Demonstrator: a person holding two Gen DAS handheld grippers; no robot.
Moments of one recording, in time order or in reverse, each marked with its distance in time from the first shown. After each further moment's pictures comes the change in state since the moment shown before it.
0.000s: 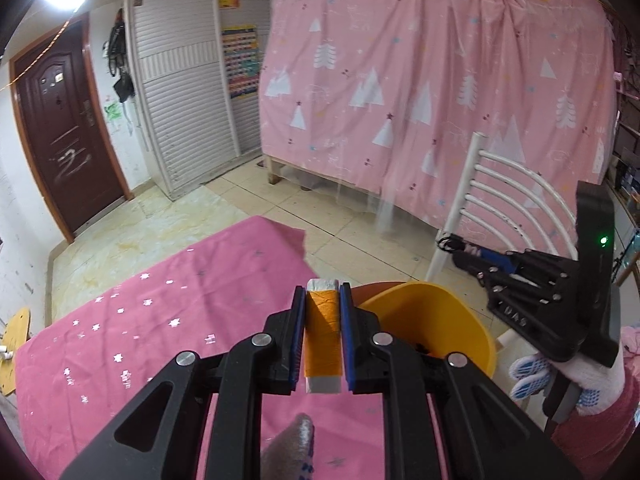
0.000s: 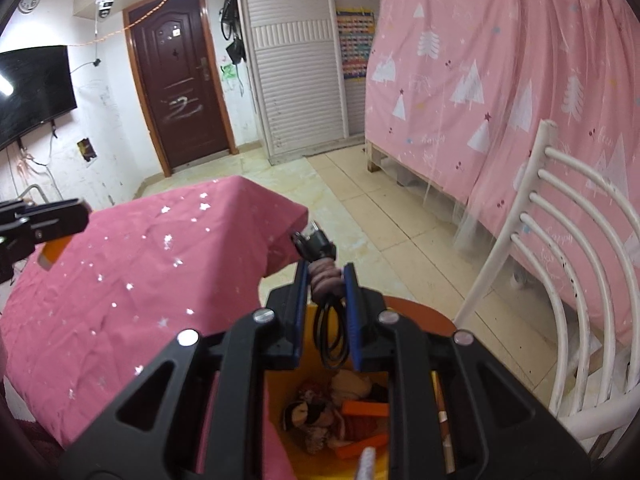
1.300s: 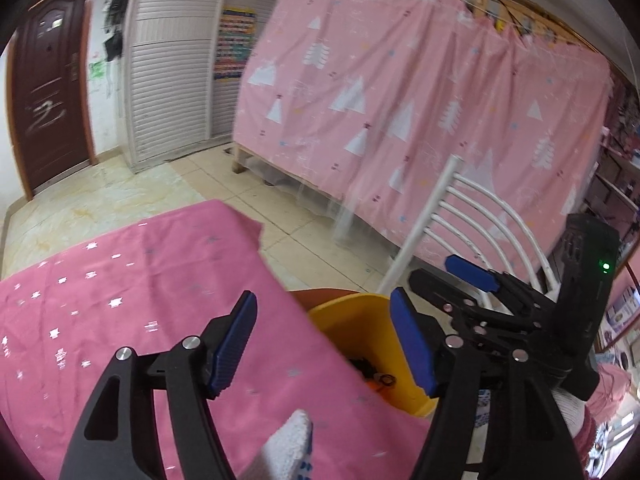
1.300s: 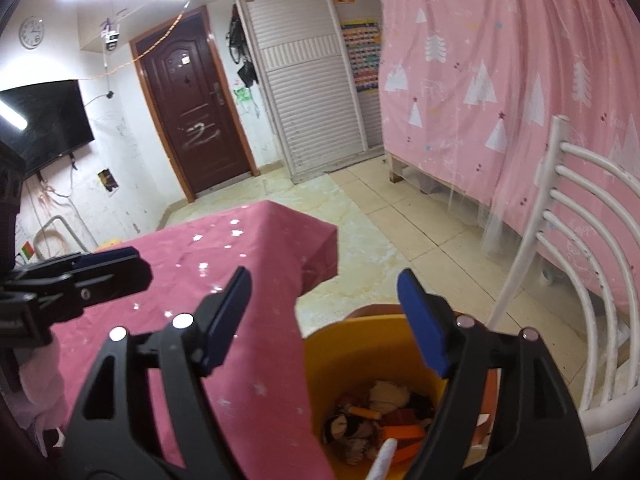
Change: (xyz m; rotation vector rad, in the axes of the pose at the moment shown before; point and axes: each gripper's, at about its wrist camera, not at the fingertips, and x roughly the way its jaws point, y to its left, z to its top) left arm 0.023 0.023 -0.009 -0.169 -0.016 -0.166; right arm -0.007 0.012 0.011 0.068 -0.064 0.109
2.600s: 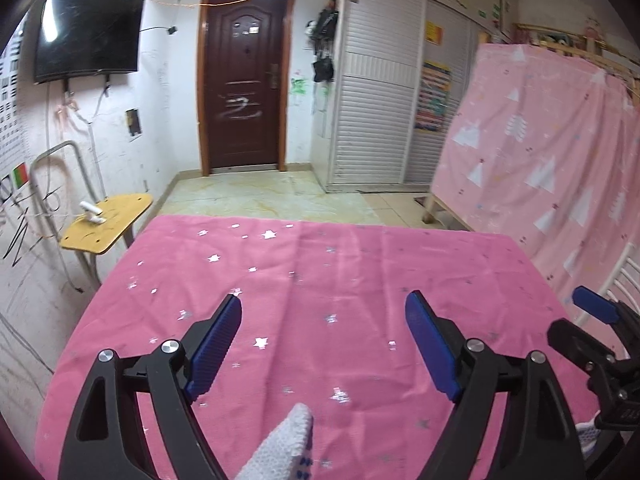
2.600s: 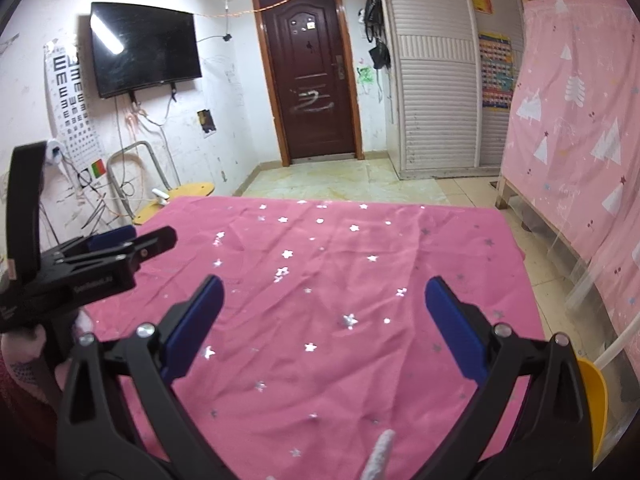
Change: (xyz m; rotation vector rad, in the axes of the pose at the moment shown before) left arm -0.138 0.216 -0.089 -0.301 -0.206 0.593; right arm 0.043 0.225 -0.022 -0.292 0.044 0.287
